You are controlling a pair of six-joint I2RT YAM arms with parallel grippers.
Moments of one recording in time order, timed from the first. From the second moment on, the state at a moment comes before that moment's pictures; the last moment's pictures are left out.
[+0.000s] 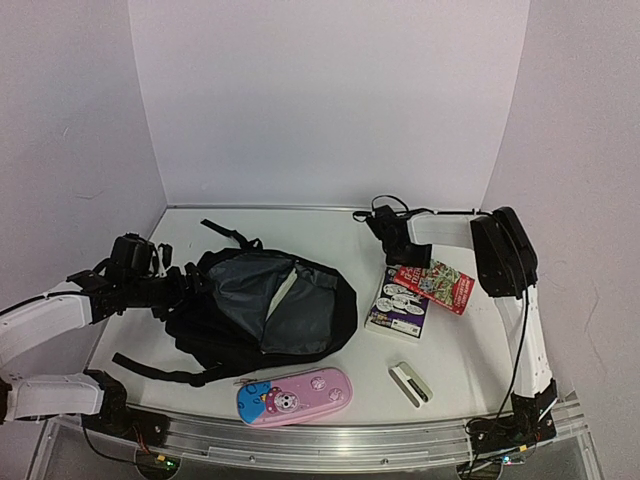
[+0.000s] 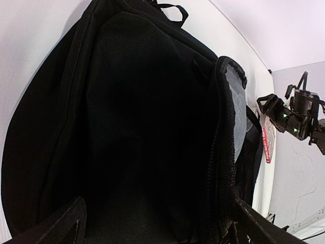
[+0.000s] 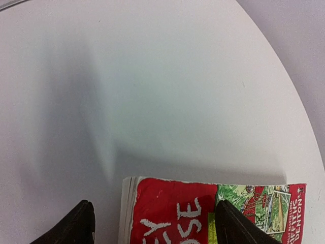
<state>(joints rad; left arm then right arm) -0.40 0.98 0.57 -0.30 0.22 -0.81 0.52 2.32 1.77 -0.67 0.75 0.70</state>
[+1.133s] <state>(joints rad) -0.40 0.99 0.72 -0.34 0.23 -0.70 0.53 2.13 1.76 -0.81 0.76 0.69</state>
